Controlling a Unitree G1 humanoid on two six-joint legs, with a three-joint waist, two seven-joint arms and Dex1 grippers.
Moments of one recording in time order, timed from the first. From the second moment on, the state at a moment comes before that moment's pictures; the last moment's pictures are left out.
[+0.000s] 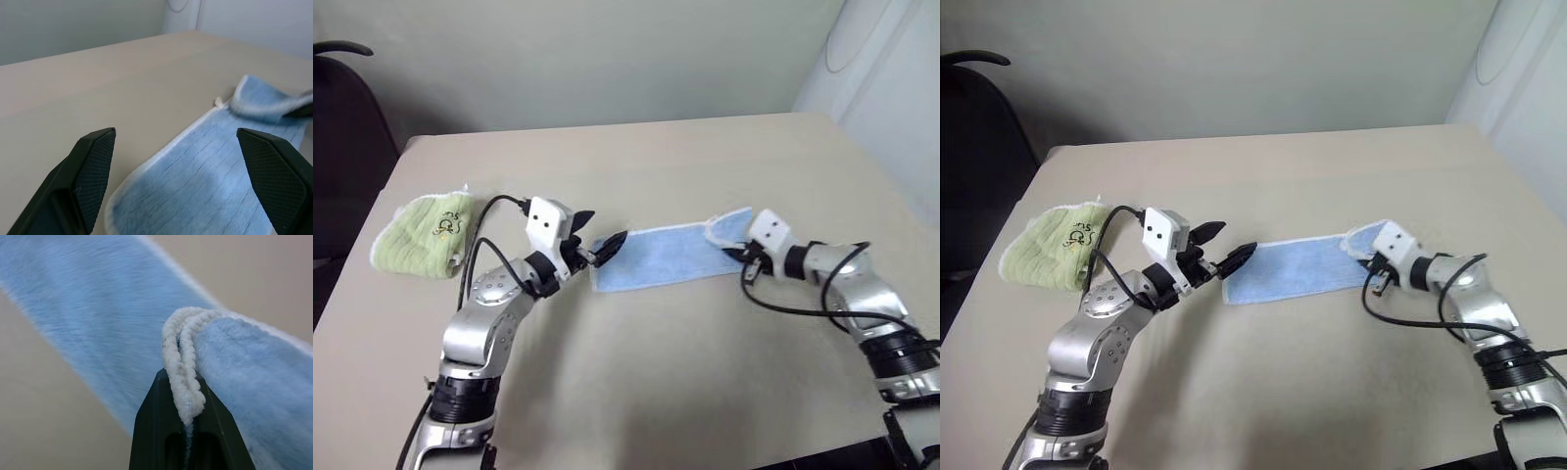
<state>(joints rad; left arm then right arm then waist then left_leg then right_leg) -0.36 0.42 0.06 -0.25 -0.43 0.53 -0.52 -0.52 -0.68 0.24 0.10 0.09 0.34 0.81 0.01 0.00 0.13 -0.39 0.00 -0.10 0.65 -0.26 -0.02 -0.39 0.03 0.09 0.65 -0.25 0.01</state>
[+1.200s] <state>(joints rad) -0.23 0.38 0.19 -0.25 -0.57 0.64 -0.49 -0.54 -0.50 0.01 0.46 0.19 0.22 0.77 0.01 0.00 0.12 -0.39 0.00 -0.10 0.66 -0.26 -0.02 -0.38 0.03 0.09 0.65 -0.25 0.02</state>
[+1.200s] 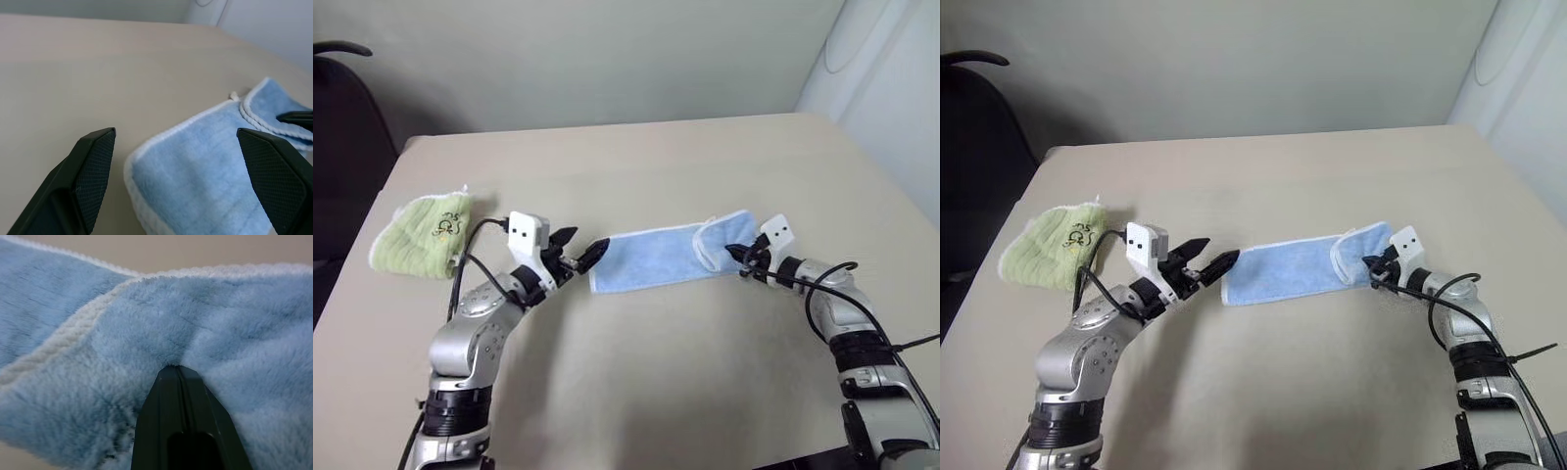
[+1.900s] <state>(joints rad) -0.04 0.26 0.34 -0.39 -1.41 1.01 0.19 -0.63 -0.50 -0.09 0.28 0.29 0.25 0.79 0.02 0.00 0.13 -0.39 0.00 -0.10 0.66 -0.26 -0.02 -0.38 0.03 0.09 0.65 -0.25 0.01</state>
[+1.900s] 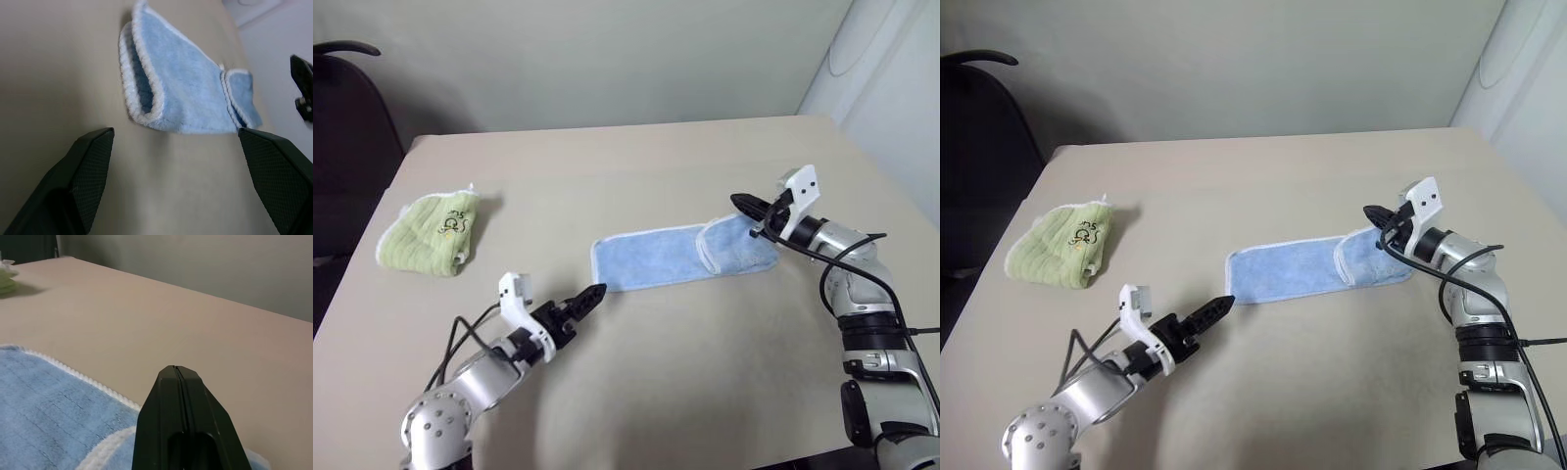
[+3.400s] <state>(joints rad) -0.37 0.57 0.31 -0.18 -1.28 0.96 0.03 -0.56 -0.48 -0.14 0.18 0.30 0.25 0.73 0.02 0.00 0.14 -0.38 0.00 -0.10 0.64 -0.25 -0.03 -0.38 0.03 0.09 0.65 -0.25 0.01</state>
